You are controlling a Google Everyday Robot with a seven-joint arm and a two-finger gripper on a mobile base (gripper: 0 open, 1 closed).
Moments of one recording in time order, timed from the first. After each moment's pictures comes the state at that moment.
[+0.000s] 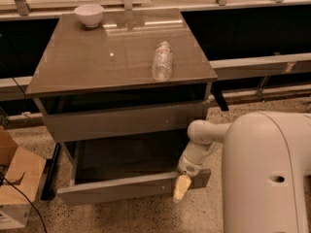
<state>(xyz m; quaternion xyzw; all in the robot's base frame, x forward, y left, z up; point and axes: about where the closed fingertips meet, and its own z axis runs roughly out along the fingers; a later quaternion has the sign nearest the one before) 0.509 -0.105 0.421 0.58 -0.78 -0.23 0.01</state>
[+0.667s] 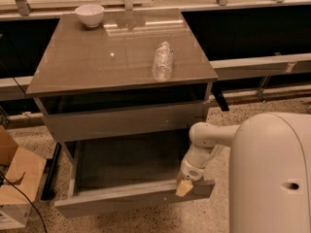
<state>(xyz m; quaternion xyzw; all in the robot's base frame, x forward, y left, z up) 0.481 -0.108 0.429 0.61 -0.76 -0.24 0.02</state>
